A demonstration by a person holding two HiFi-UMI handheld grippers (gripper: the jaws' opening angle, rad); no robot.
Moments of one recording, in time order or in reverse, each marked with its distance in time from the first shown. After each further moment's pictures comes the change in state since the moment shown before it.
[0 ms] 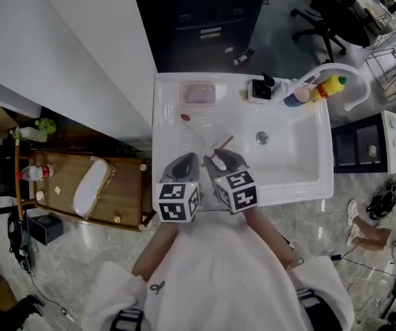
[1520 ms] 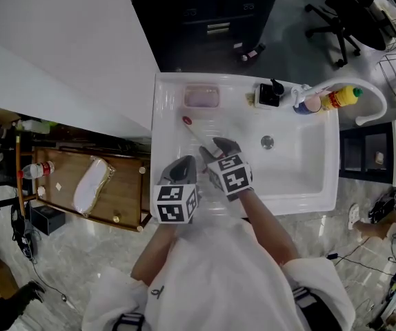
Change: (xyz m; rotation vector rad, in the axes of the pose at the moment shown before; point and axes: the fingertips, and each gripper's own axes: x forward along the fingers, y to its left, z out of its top) left arm 0.033 0.021 -0.008 -0.033 0.083 0.080; right arm 0.073 -0.036 -0.002 -0.030 0.141 0.074
